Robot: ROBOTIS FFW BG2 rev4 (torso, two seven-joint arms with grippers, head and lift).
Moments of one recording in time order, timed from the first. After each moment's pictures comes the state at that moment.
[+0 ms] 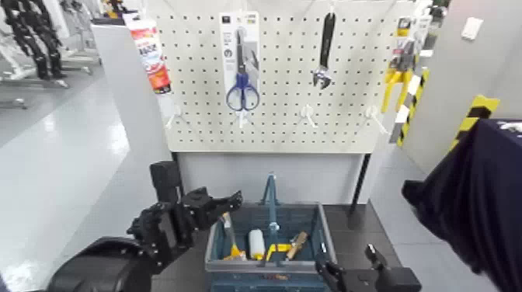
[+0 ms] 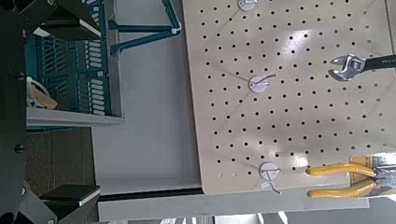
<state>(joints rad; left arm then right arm) -0.22 0.21 -0.22 -1.54 0.52 0.38 -0.25 0.24 -0.07 0.19 -1.61 -0.13 -0.24 -0.13</state>
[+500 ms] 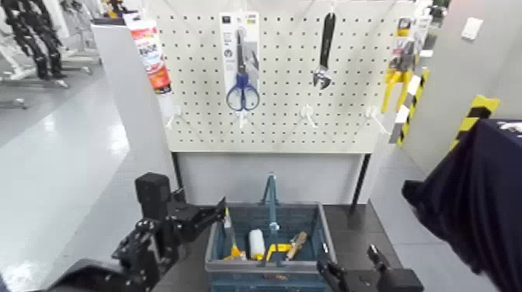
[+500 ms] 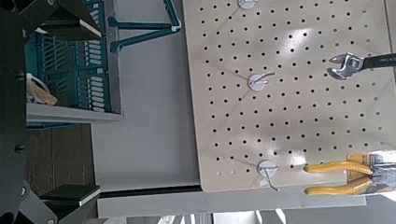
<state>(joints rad) -0.06 0.22 -0.19 -1.71 0.32 0.29 -0.11 0.25 -0.06 0.18 -1.62 -0.12 -0.24 -0.13</state>
